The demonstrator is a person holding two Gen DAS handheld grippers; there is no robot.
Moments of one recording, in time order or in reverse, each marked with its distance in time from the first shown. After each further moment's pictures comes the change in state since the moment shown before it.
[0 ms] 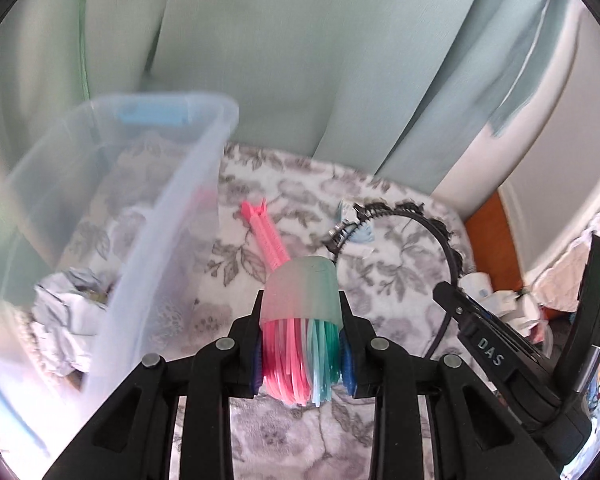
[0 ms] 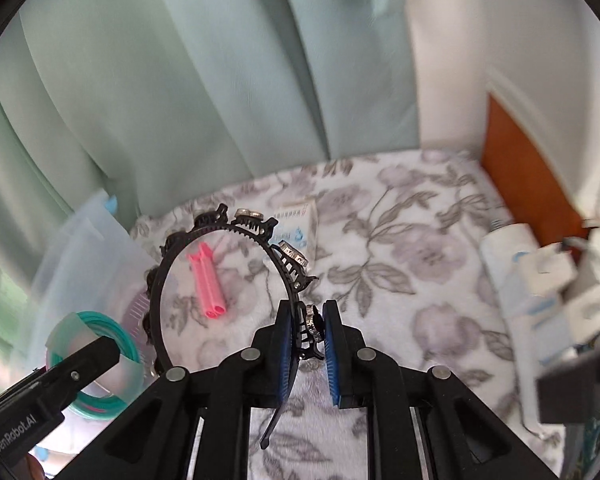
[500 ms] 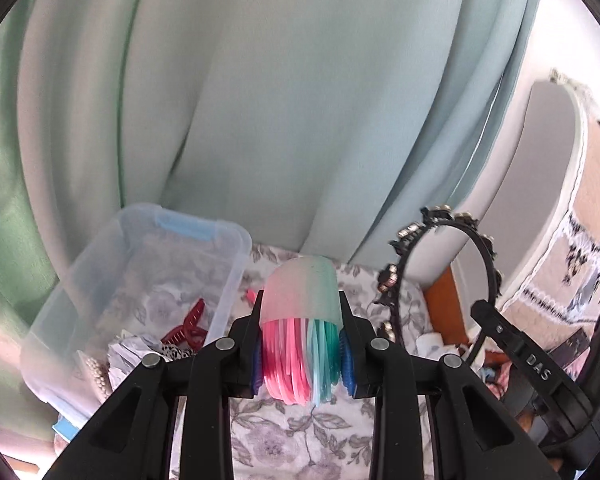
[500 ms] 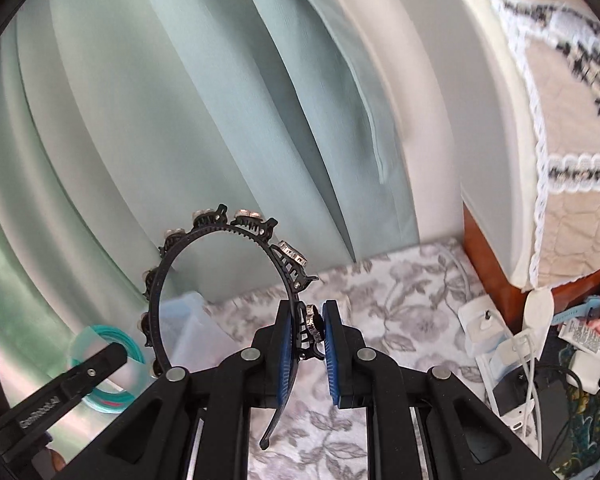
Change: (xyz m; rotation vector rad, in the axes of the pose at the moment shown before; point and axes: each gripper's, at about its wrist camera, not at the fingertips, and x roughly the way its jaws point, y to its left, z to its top) left arm -0.124 0.007 0.029 -0.011 -0.261 -0.045; right arm -0.141 0.025 0.030 0.066 -0.281 0.102
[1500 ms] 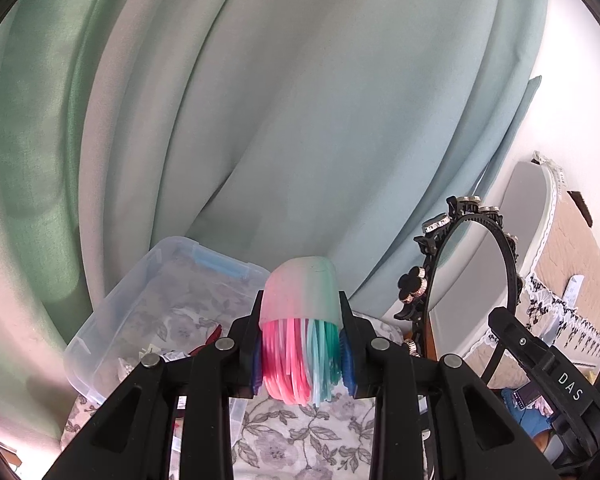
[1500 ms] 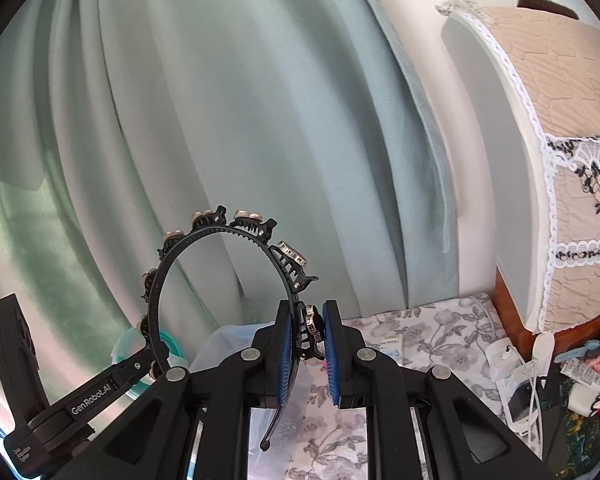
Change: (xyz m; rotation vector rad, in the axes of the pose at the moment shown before) left arm -0.079 0.052 0.009 -0.108 -0.139 -0.055; right arm -0.083 0.097 0.003 -0.126 -0.128 0.100
